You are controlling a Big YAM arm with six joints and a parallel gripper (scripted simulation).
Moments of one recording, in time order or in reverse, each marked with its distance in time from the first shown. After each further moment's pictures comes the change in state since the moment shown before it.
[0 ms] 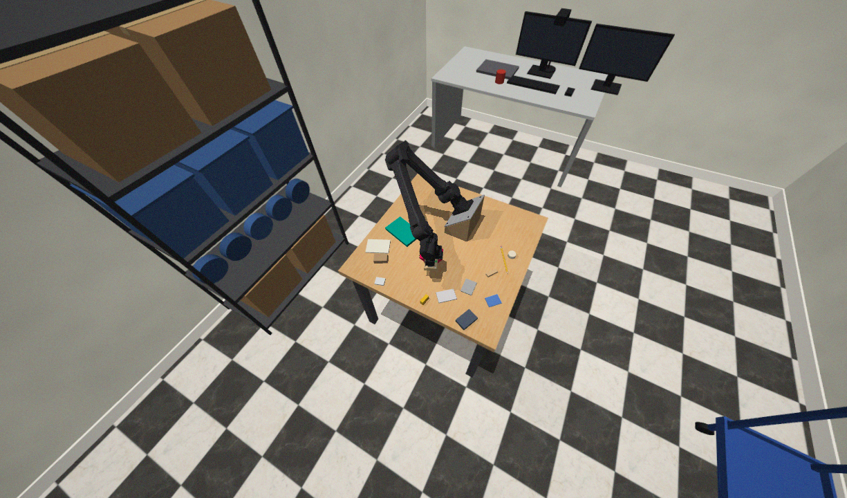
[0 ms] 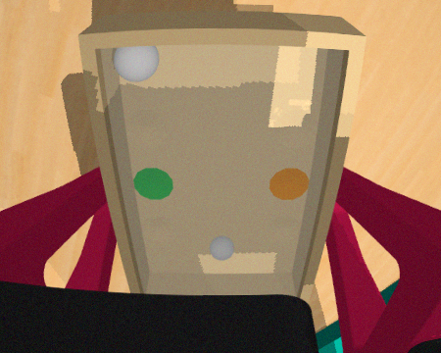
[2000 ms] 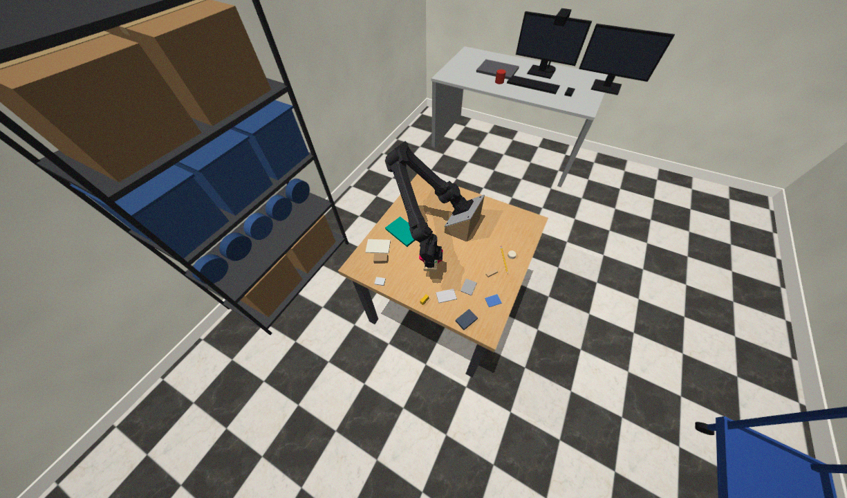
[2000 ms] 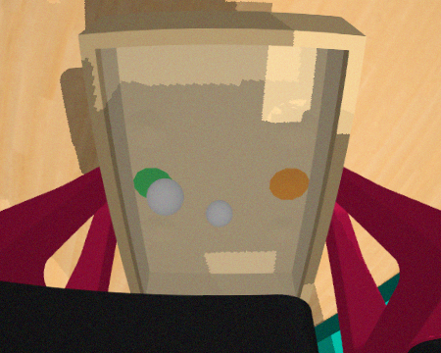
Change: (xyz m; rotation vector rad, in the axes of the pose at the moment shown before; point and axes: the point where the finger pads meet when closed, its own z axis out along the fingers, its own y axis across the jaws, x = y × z) arm -0.004 -0.001 -0.002 0.000 0.024 0.001
